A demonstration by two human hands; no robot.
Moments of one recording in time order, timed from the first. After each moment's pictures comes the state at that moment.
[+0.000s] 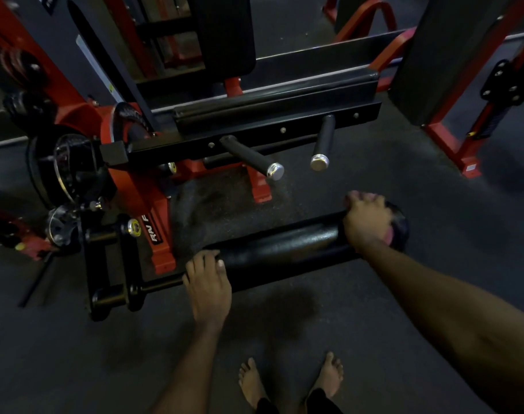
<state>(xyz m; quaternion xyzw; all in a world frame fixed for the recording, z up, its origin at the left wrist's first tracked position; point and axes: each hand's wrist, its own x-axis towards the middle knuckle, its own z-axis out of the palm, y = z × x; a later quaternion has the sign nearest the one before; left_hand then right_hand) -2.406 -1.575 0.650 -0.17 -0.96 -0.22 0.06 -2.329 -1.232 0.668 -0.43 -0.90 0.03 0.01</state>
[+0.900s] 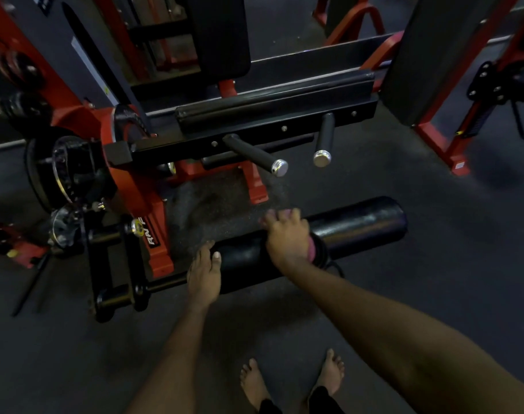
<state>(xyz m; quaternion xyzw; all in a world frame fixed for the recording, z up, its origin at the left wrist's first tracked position) -2.458 -1.598 0.625 -0.14 -0.91 -0.36 -0.16 -2.385 -1.397 0.670 -0.28 -0.96 0.07 0.08</state>
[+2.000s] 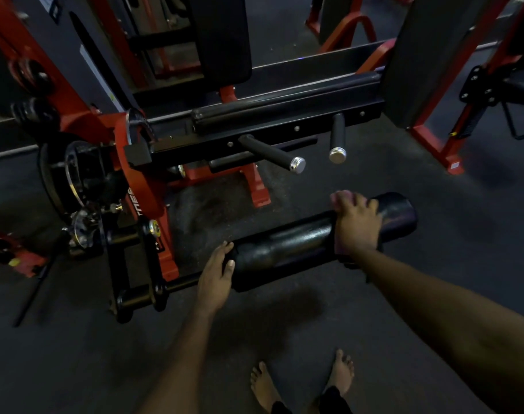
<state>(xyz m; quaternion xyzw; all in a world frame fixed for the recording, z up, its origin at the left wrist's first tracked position) -2.463 -1.634 0.629 -0.25 -0.85 -0.44 -0.18 -2.330 -1.316 0.675 -0.43 -0.90 0.05 0.09</state>
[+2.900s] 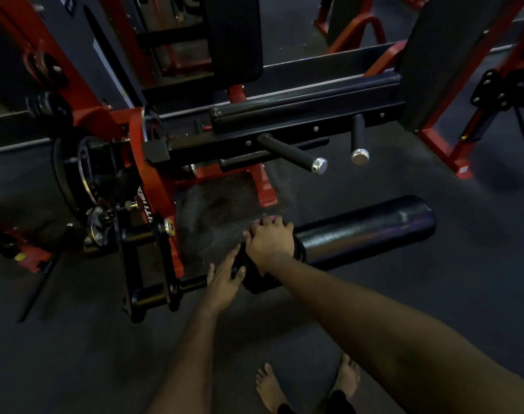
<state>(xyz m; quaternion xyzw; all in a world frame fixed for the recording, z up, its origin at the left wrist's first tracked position) -2.481 -1.652 0.627 -0.25 -0.86 -0.34 -0.28 -2.454 -1.493 0.681 -0.25 -0.96 0.08 -0.07</state>
